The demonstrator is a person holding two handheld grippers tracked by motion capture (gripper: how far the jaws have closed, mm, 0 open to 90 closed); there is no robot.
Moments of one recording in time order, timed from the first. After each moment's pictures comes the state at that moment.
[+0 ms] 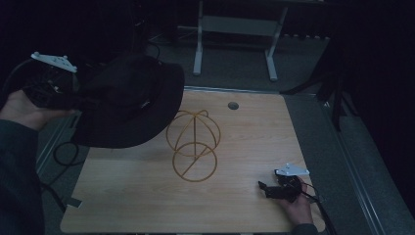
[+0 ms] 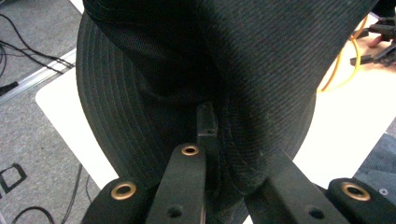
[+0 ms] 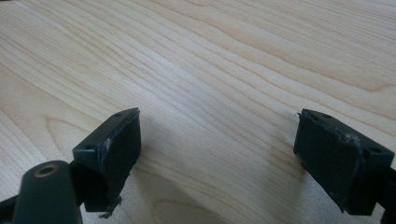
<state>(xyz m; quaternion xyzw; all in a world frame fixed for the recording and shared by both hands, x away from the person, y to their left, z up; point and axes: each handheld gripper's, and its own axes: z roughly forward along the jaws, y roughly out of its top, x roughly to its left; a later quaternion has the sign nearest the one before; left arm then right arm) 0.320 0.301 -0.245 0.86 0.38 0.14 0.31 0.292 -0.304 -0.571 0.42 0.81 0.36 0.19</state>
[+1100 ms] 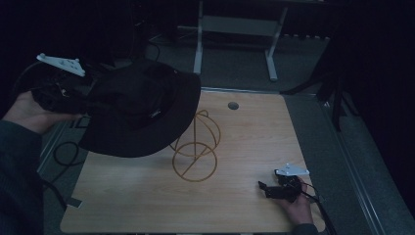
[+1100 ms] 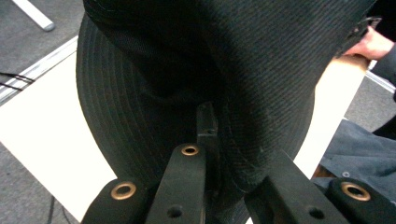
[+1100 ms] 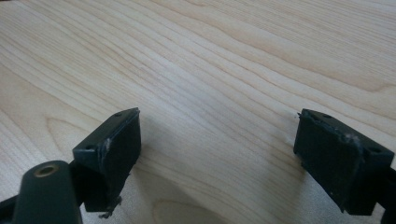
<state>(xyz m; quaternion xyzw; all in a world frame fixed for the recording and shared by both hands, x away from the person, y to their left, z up) 0.313 0.279 -0.240 0.88 0.32 0.09 0.34 0.292 -0.304 -0.571 0.42 0.81 0.36 0.19</state>
